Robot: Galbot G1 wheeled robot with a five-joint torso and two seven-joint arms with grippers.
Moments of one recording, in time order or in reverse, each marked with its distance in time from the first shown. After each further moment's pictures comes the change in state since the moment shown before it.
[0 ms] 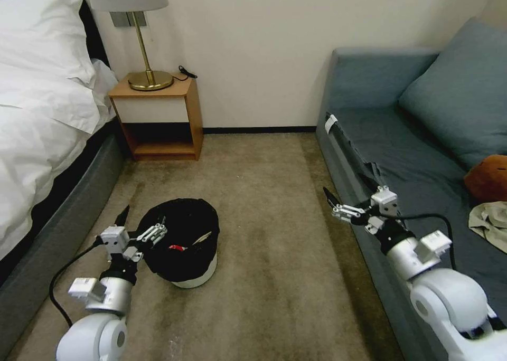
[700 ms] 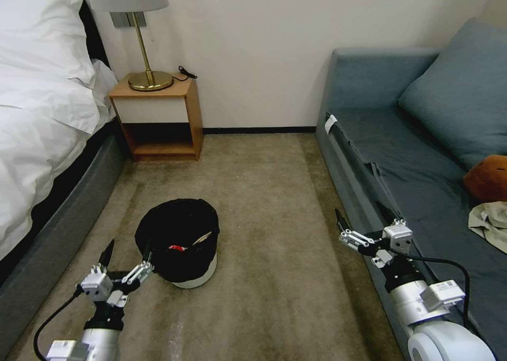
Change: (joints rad) left arm 0.142 -0.009 -0.028 0.019 -0.051 -0.162 0.043; right arm -0.157 0.298 0.057 0.085 -0.192 0.030 -0.053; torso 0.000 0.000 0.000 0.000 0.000
